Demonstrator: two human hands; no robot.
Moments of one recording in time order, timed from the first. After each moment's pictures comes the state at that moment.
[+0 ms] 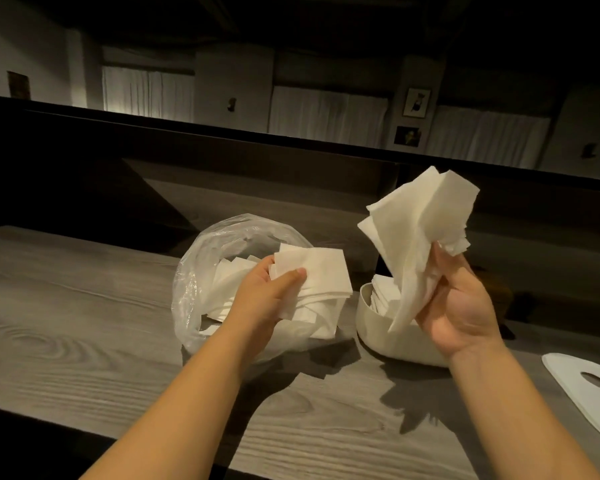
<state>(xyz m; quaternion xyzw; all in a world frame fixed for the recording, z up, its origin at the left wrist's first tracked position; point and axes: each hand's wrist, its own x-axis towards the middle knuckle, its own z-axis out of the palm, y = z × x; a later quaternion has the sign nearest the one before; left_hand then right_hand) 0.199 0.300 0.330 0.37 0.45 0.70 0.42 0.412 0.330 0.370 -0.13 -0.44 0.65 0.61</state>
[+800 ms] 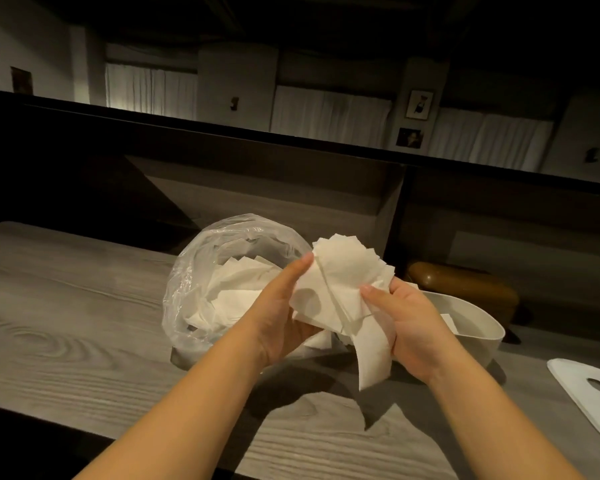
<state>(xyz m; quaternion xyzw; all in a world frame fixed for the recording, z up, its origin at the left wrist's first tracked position) 0.217 0.275 0.343 0.34 0.33 0.65 0.59 0.374 0.321 0.348 -0.38 -0.61 0.52 0.45</state>
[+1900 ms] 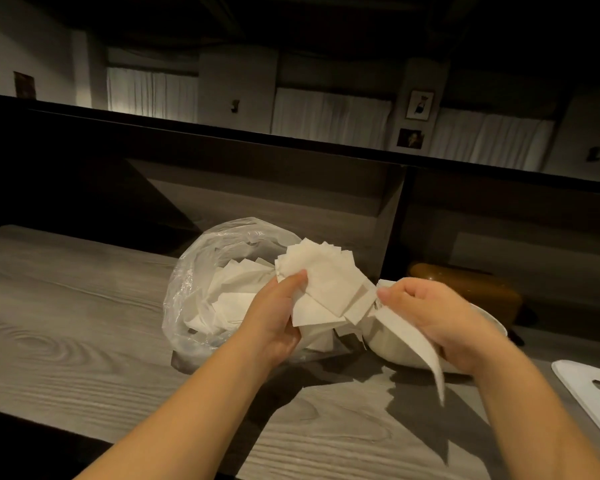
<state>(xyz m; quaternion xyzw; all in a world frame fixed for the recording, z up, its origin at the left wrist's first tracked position) 0.214 0.289 0.334 0.23 0.35 0.69 0.59 0.405 0.322 0.373 -0.51 -0.72 0.35 0.31</state>
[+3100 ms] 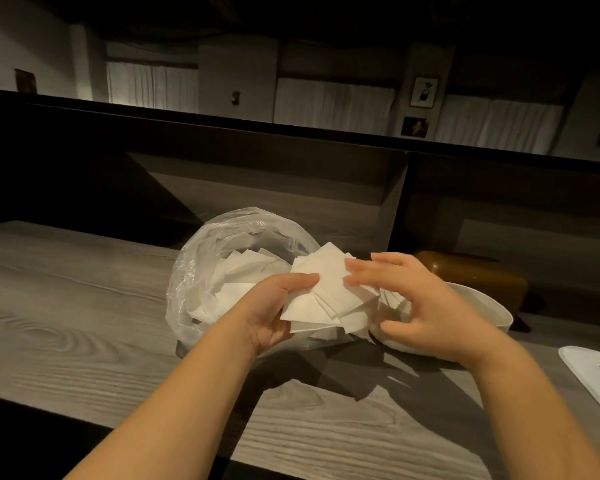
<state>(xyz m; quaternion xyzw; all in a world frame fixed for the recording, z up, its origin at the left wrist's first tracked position) 0.194 0.288 0.331 0.31 0.39 0.58 0.64 0.409 0.325 0.364 -0.29 -0.92 0.07 0.24</state>
